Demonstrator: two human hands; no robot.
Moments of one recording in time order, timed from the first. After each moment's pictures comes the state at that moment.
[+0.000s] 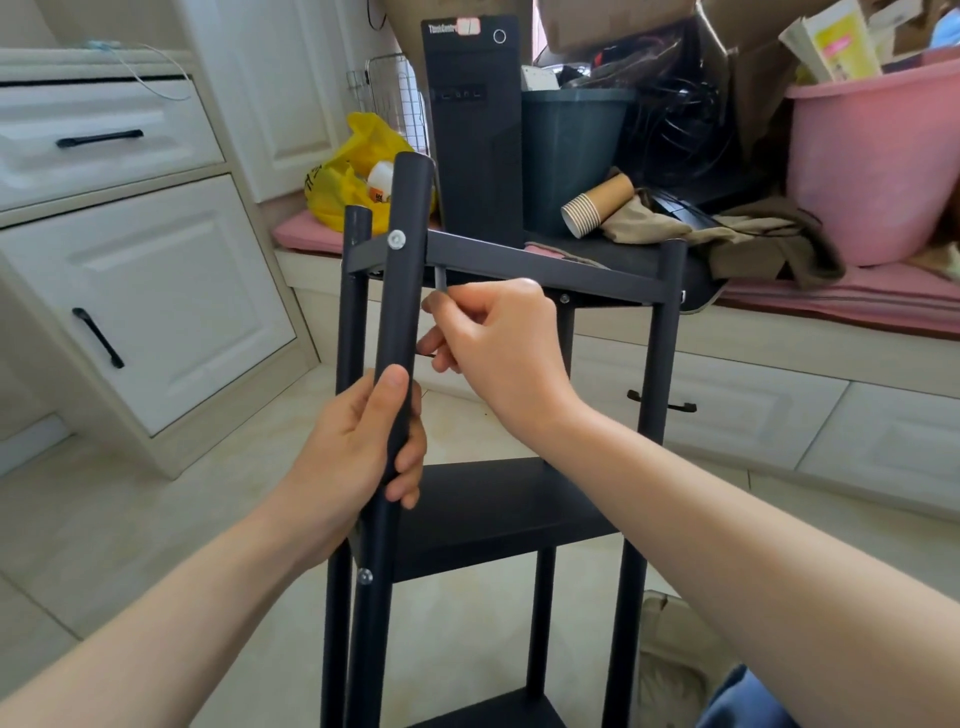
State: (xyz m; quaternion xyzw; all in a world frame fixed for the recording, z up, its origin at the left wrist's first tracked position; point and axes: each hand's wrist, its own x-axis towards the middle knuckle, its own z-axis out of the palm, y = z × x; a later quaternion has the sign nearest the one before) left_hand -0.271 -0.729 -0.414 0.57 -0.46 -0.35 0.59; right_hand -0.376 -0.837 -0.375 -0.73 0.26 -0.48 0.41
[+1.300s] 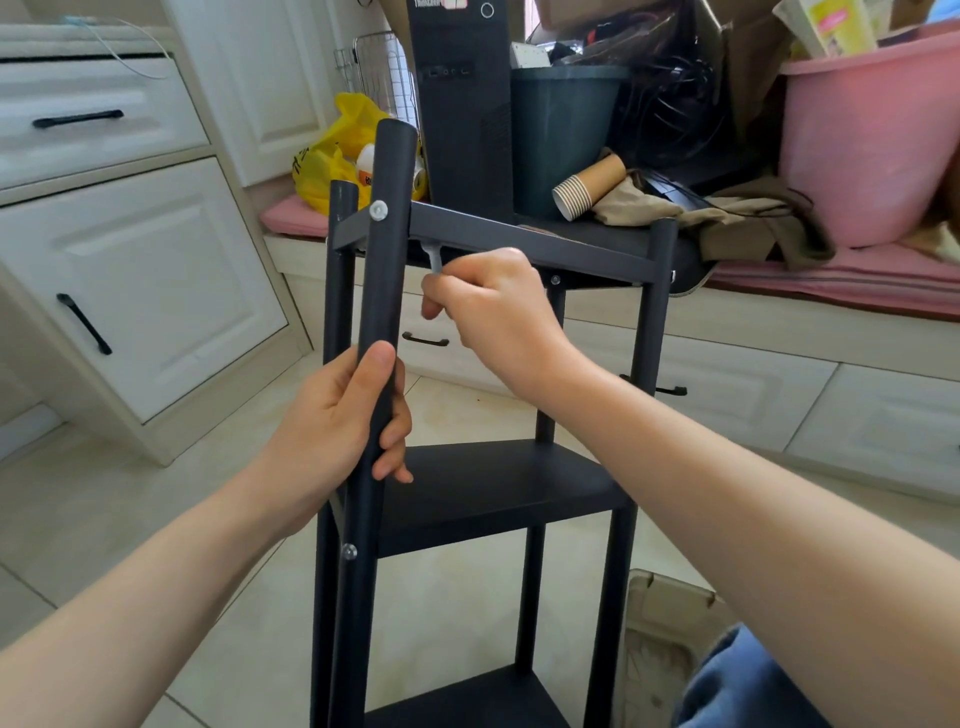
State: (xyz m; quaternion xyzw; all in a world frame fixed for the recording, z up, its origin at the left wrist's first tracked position) left_hand -0.271 -0.732 -0.413 0.58 -0.50 -0.33 0.55; right_hand -0.388 -0.853 -0.366 -0.76 0.28 -0.40 0.42
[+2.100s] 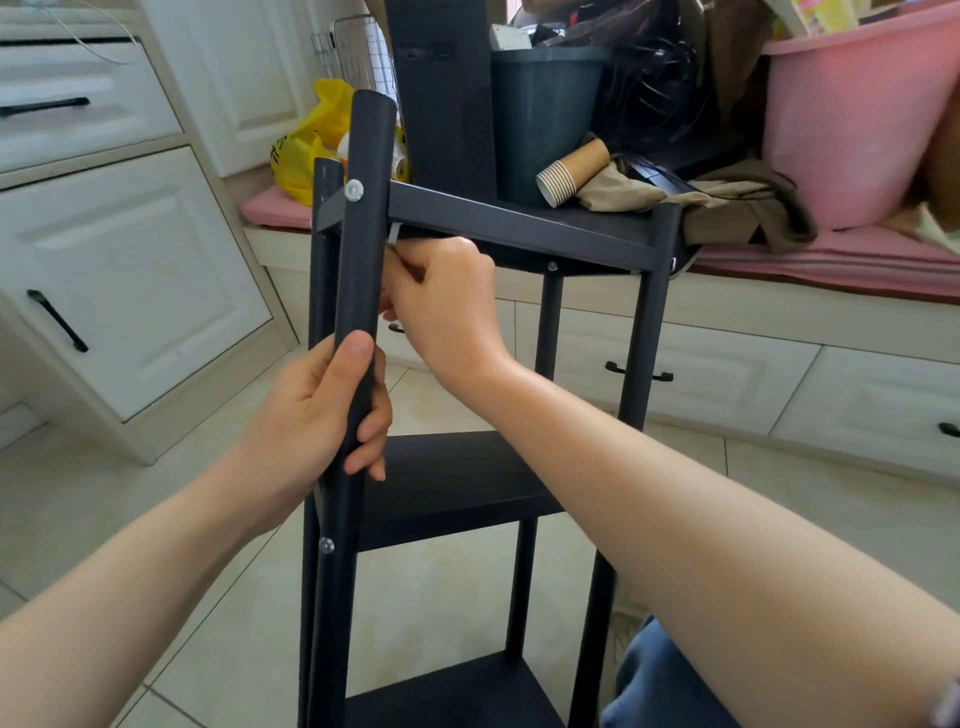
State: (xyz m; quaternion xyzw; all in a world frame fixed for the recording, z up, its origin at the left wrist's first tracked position) left_hand -0.276 -0.734 -0.413 0.57 -0.50 -0.33 0.56; right_hand -0.360 -0.849 -0.384 -0.72 0.24 -0.51 0.40
